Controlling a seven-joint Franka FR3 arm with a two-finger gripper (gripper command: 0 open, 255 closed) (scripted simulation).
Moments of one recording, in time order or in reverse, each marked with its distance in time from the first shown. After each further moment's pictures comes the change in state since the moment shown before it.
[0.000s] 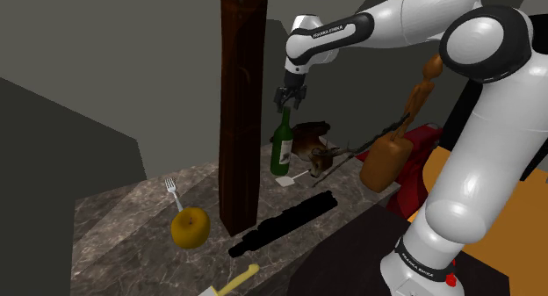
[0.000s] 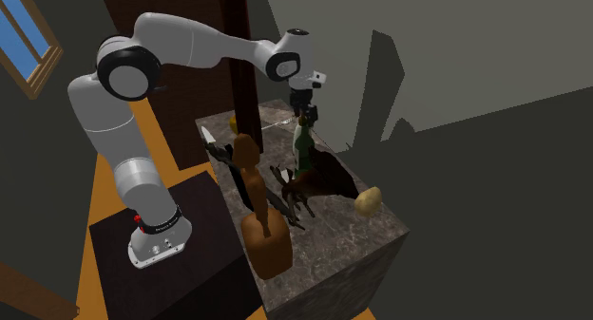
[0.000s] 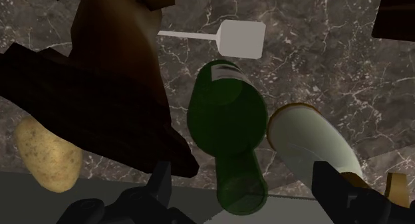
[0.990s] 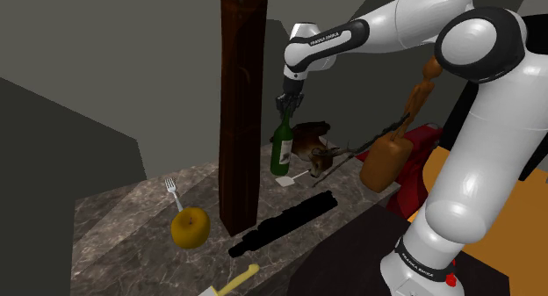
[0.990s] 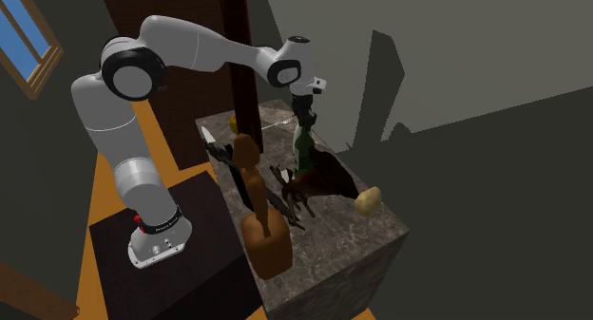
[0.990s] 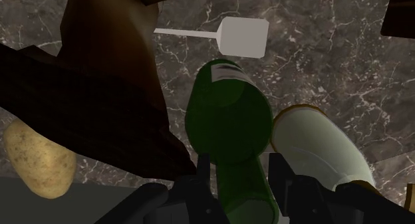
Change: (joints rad) arm 0.000 0.022 0.000 -0.030 0.003 0.053 -0.002
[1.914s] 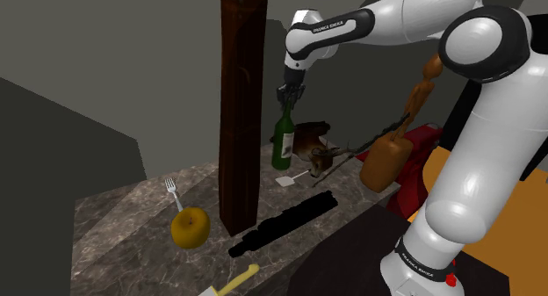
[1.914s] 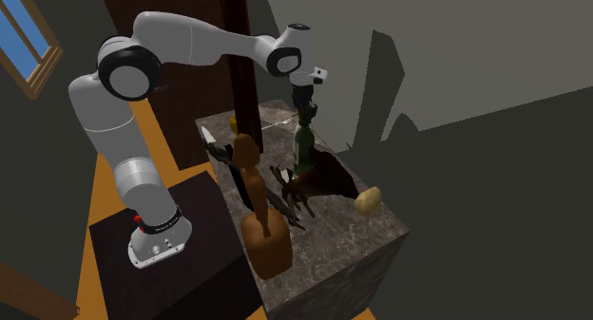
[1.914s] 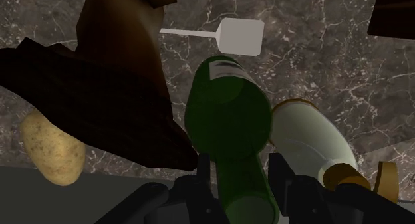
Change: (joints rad) arm 0.000 -0.017 0.000 0.072 -0.003 -0.090 0.002
